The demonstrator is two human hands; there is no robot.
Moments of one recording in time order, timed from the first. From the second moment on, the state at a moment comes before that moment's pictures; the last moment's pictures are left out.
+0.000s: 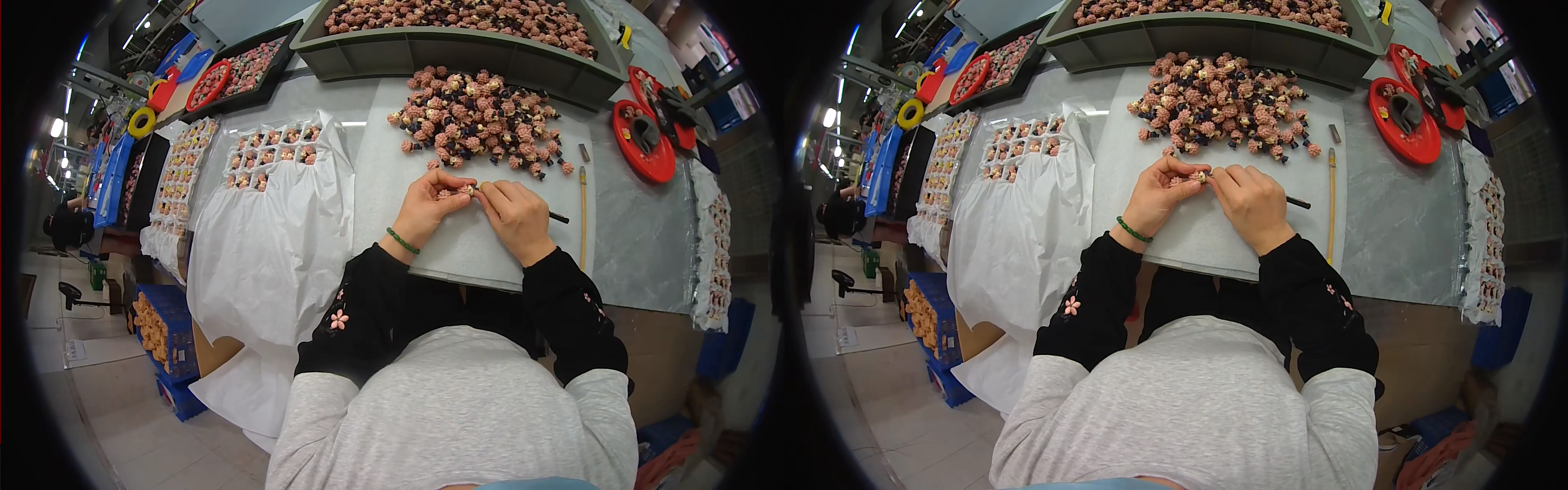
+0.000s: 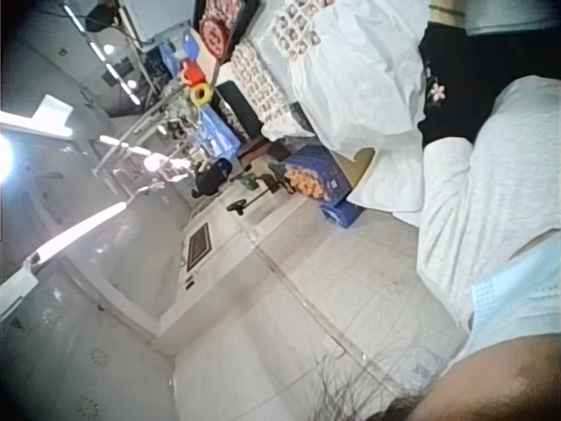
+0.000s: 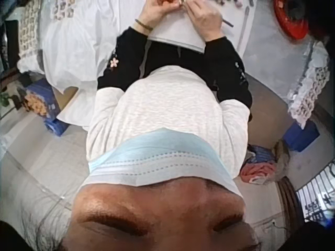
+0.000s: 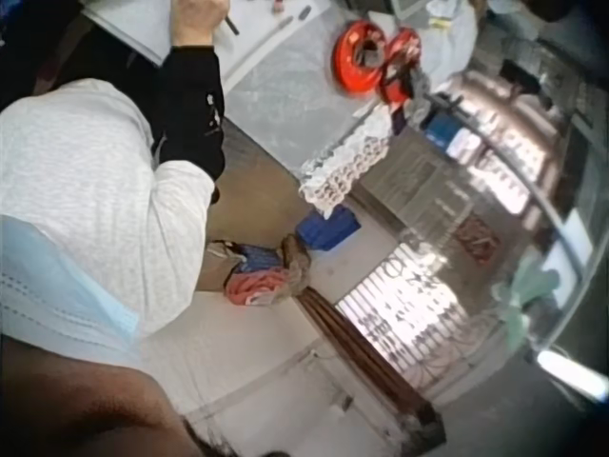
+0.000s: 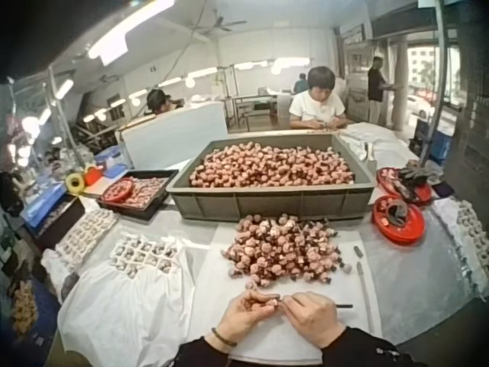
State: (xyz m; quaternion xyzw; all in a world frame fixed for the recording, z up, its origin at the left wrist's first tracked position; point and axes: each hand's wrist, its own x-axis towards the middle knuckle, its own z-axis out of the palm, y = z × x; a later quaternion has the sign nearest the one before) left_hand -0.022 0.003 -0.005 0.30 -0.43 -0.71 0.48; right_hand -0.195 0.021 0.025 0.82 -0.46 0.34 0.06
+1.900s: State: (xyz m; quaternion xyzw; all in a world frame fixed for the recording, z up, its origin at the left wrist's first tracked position) left_hand -0.018 0.007 -0.001 0.29 -0.37 -0.75 0.47; right_hand -0.206 0.007 0.049 0.89 -0.35 0.30 0.00
